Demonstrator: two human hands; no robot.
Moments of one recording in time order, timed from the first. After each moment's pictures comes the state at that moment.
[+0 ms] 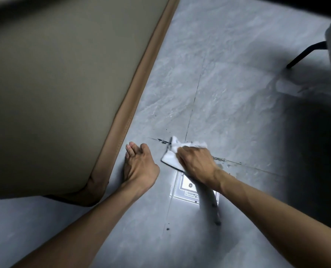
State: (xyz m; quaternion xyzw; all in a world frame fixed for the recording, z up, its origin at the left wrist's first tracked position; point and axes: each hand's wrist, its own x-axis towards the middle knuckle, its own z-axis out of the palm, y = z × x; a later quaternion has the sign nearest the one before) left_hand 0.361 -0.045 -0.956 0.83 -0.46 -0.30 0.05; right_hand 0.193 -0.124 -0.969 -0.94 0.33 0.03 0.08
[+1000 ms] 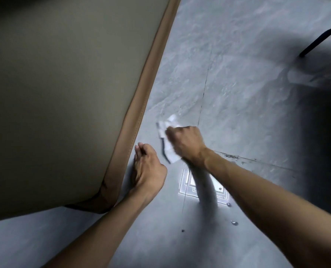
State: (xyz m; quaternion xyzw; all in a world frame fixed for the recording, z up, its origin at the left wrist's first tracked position) left_hand 0.366 -0.039 -0.955 0.85 -0.42 -0.31 0.11; right_hand 0.263 -0.157 -0.981 -0.92 0.38 0.09 0.03
